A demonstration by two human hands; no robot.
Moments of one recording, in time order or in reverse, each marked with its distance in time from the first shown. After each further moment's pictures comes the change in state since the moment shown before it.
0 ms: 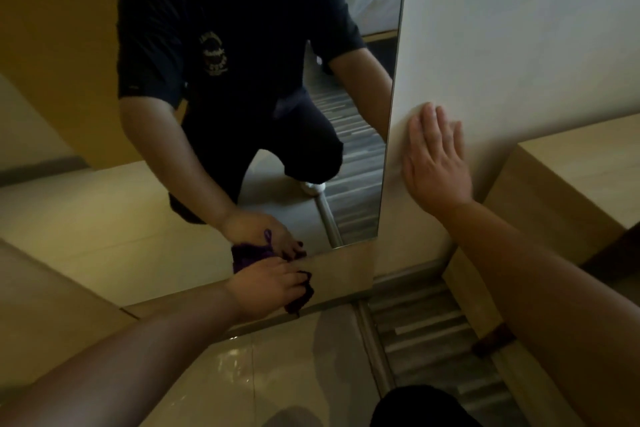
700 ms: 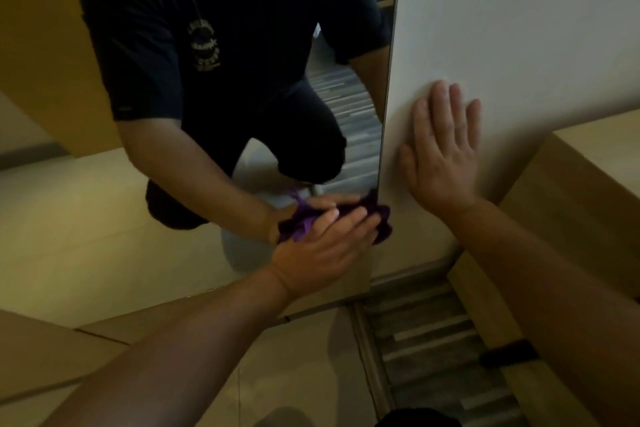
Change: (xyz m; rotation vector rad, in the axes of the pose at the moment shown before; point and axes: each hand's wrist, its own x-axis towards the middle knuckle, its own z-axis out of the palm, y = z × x) left_hand 0.126 0.010 -0.009 0.517 0.724 -0.131; right_hand 0.016 0.022 0.056 0.049 0.521 -0.195
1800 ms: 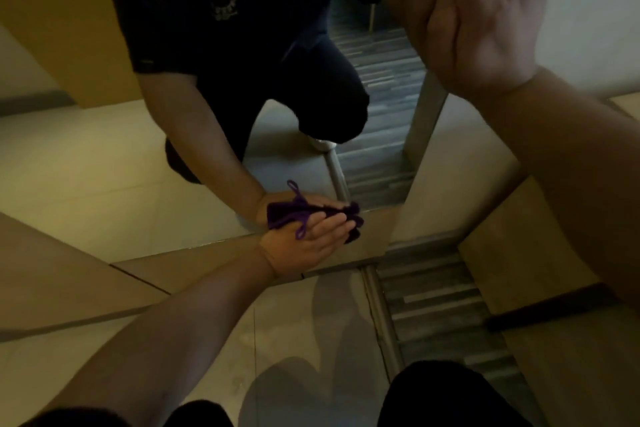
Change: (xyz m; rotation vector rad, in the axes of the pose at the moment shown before) left_hand -0.114 0.012 0.008 -0.116 -0.210 0.154; right_hand 0.136 -0.052 -0.037 0.041 0.321 -0.204
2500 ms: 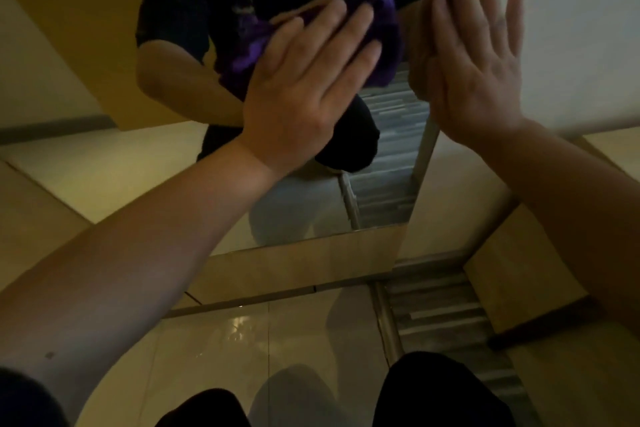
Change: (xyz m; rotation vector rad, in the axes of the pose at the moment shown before) left_hand 0.093 -0.189 -0.190 0.262 0.616 -0.500; right_hand 0.009 -0.002 -0.019 -0.037 -0.125 0.016
